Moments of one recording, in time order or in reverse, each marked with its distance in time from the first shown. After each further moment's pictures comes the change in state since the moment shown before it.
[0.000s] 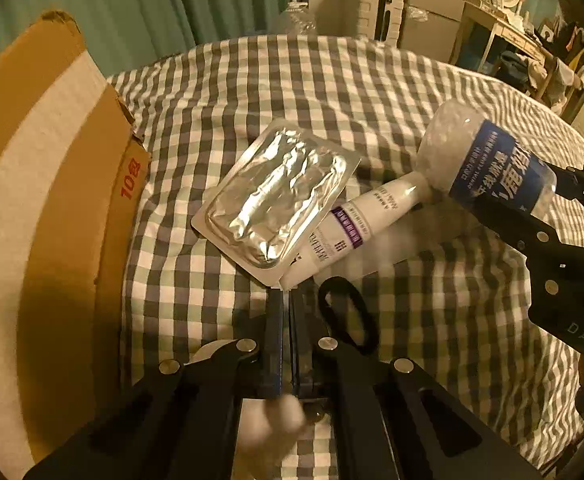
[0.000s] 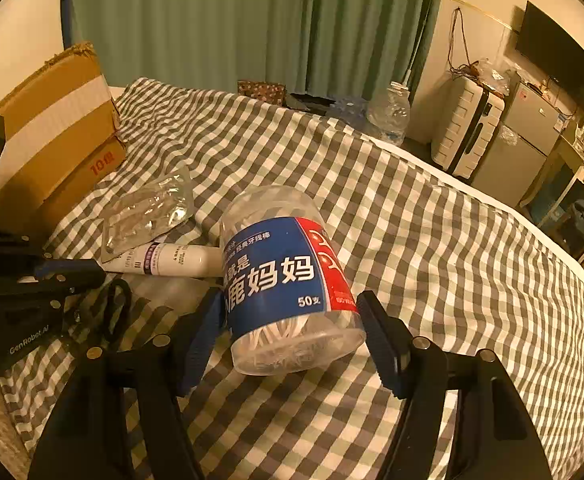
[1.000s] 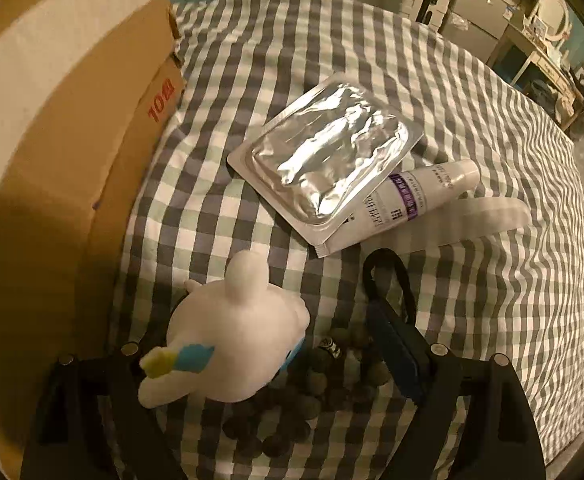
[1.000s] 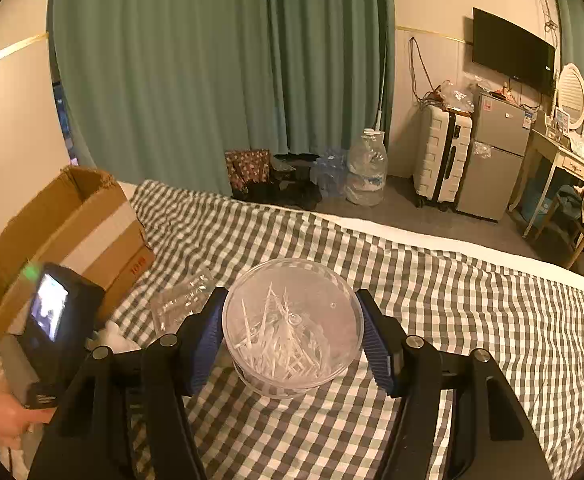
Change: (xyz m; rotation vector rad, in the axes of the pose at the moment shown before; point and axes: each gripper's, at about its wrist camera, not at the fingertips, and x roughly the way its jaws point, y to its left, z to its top) left arm 0.021 0.039 -0.008 -0.181 0.117 -0.041; right arm -0.092 -0.016 0.026 0.163 -0.212 0.021
